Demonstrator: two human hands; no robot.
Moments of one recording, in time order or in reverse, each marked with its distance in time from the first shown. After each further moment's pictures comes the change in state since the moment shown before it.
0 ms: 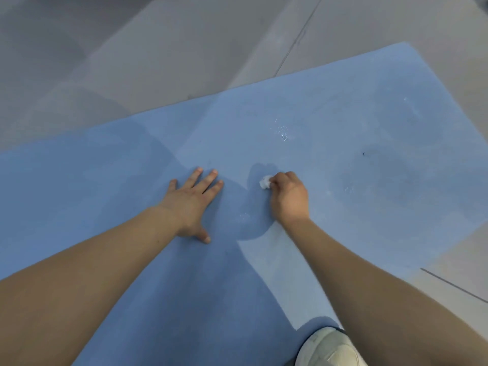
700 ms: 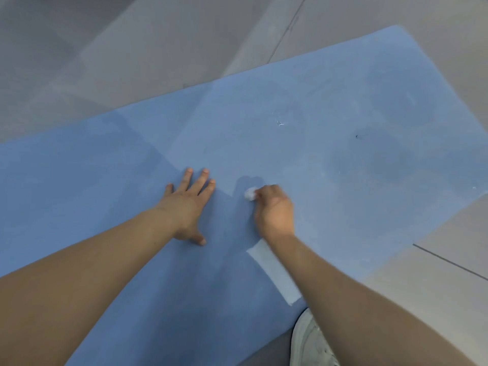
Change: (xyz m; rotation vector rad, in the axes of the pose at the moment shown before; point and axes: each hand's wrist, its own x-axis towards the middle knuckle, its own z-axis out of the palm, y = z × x) left_hand -0.026 0.014 0.024 0.033 -0.052 -0.029; right_hand -0.073 -0.013 0.013 0.032 0.012 -0.044
